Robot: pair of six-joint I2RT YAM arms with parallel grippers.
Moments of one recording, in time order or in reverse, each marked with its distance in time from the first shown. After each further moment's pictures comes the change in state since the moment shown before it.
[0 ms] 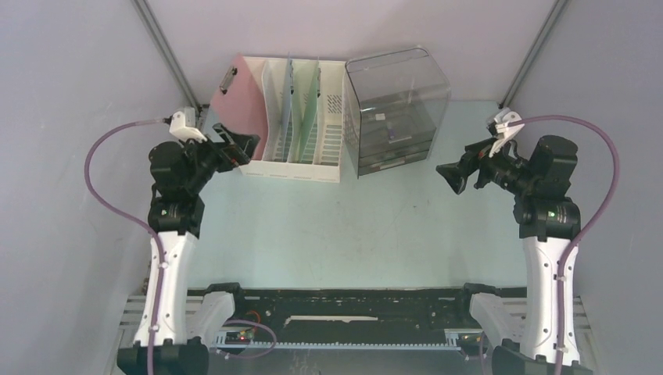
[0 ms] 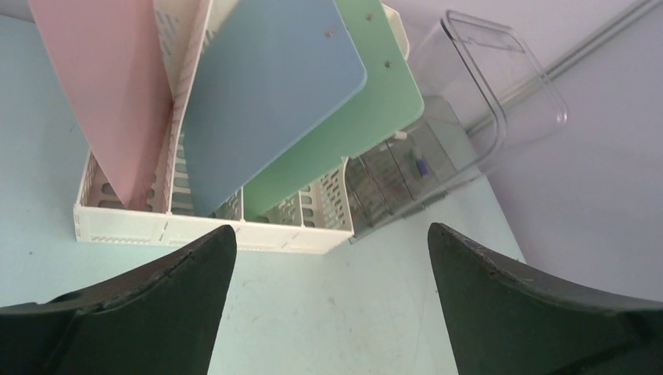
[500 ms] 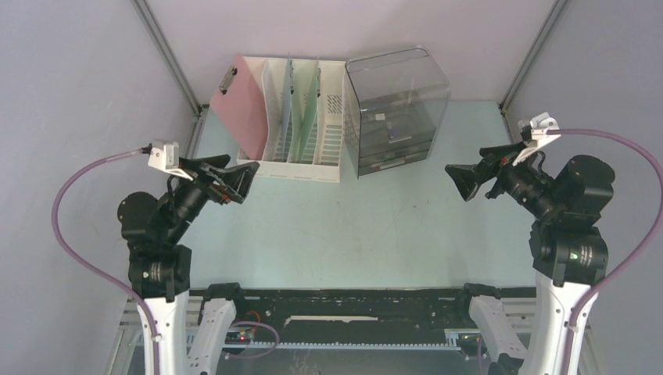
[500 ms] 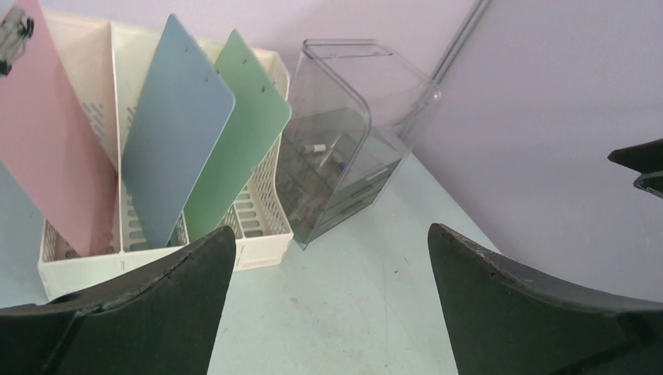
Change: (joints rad) left arm 0.000 -0.330 0.024 -0.135 0.165 0.054; right arm -0.014 -0.114 0.157 -0.098 0.089 0.260
